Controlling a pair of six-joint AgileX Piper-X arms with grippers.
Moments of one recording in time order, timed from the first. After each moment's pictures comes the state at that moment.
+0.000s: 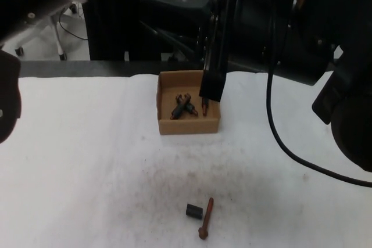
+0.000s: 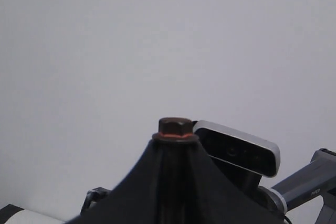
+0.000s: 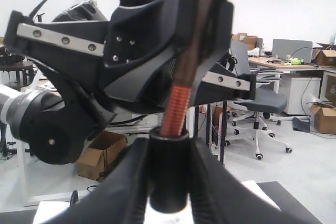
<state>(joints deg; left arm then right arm) -16.7 69.1 -44.0 -59.4 58.2 -49.6 39.5 75.6 -51.3 -31.3 -36.8 6.1</state>
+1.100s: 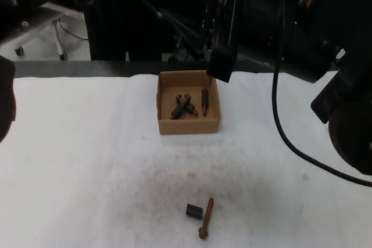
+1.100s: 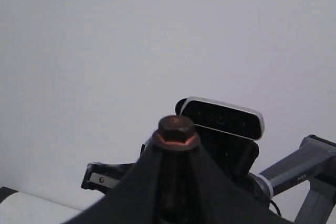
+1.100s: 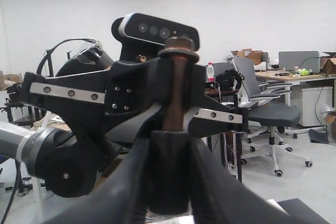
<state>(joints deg) -14.4 68.9 -43.1 -58.8 62.7 -51.3 39.3 75.8 -50.5 -39.3 -36.5 15.1</state>
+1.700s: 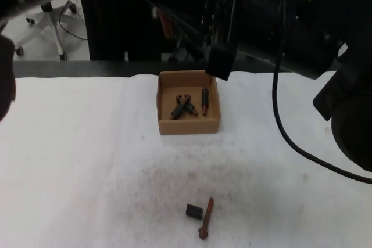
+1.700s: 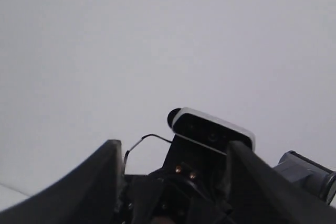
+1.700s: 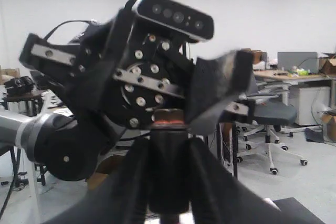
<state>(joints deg) -15.6 69.1 -47.9 -56.7 63.0 -58.2 39.3 75.6 -51.1 -36.8 -36.5 13.5</state>
